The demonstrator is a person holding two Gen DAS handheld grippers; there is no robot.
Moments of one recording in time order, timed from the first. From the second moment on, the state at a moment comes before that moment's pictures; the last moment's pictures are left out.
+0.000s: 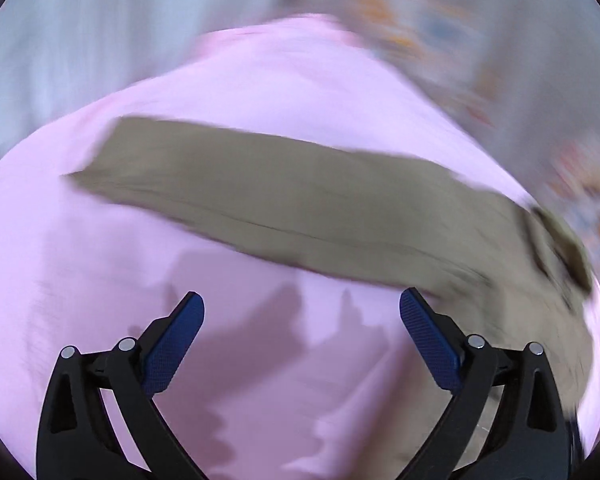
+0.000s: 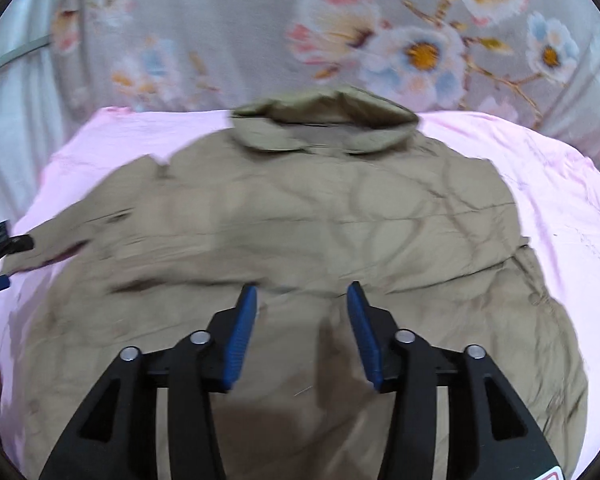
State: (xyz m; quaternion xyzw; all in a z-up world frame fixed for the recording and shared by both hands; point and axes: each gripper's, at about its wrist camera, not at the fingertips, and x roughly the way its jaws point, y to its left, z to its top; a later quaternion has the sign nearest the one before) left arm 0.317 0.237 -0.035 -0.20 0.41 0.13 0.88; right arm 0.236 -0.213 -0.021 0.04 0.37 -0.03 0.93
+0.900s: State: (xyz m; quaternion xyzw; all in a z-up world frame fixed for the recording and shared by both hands) left arm 0.304 0.221 0.071 -0.17 0.29 0.04 0.94; right arm 0.201 -0.221 -0.034 0.09 0.37 -0.11 0.92
